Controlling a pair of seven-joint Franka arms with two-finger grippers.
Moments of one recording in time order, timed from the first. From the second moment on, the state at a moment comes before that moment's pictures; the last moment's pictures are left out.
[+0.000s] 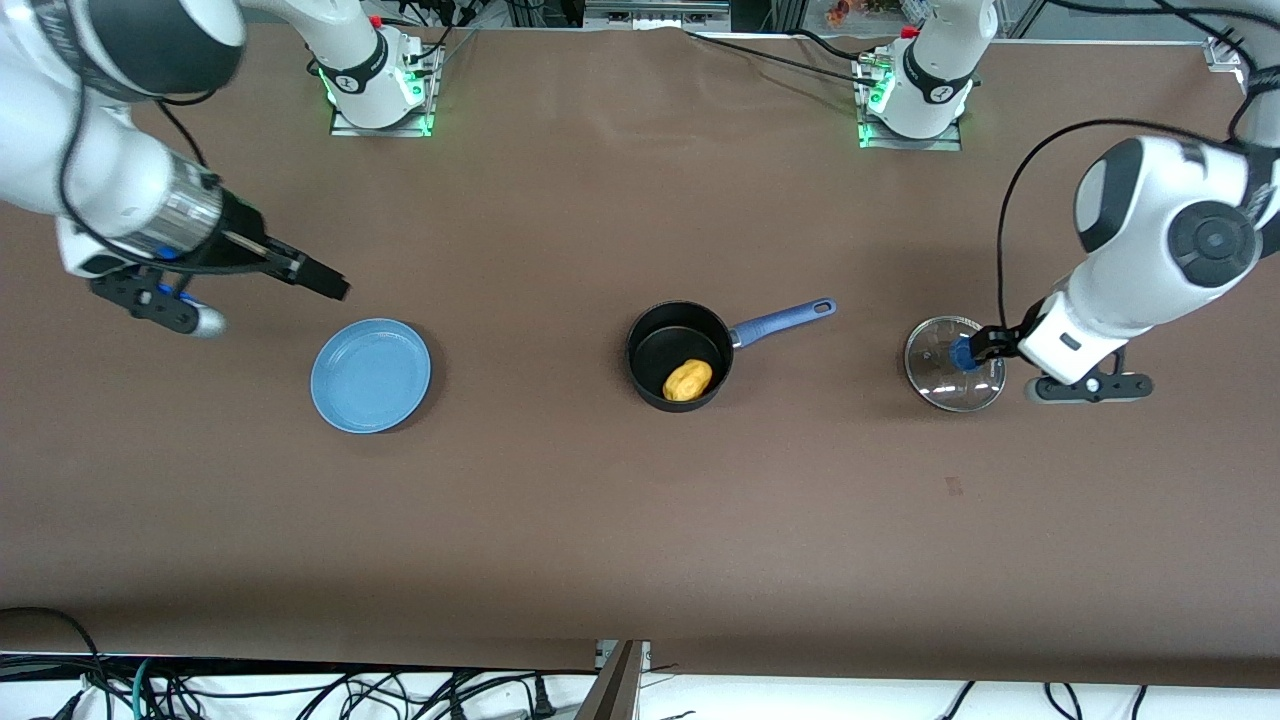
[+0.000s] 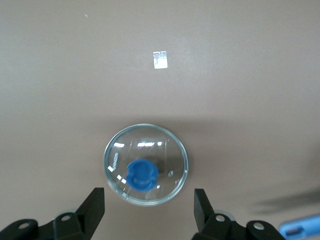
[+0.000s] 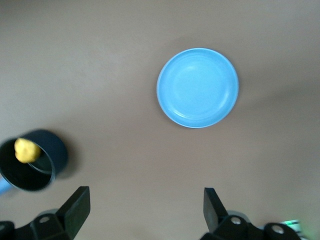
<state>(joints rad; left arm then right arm) 0.42 0.21 -0.52 -1.83 0.17 1.93 -0.20 0.64 0.15 -0.52 -1.55 0.23 1.57 0.44</state>
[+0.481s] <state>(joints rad) 0.42 0.17 -0.54 -1.52 0.14 1.53 -0.19 0.27 0.09 -0.23 -1.56 0.08 1.50 0.18</state>
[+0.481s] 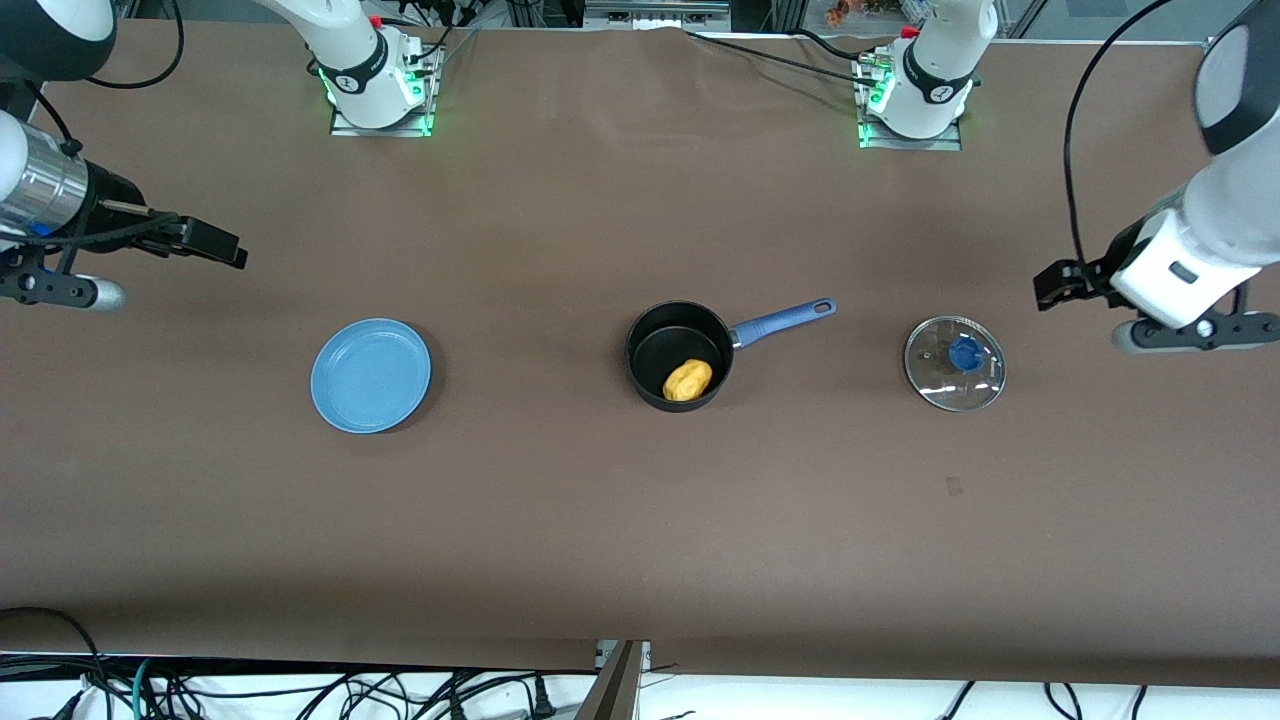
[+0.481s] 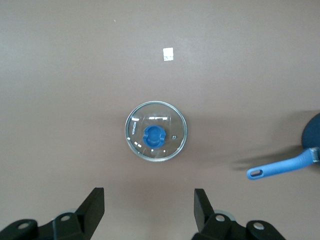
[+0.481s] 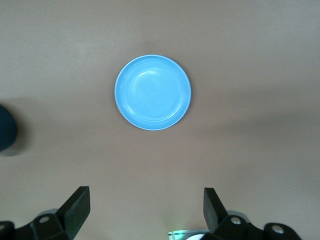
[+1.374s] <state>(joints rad) 0.47 0.18 -0.54 -1.36 0.12 1.44 -0.17 0.07 0.06 -0.02 -1.52 0.01 1.51 0.14</state>
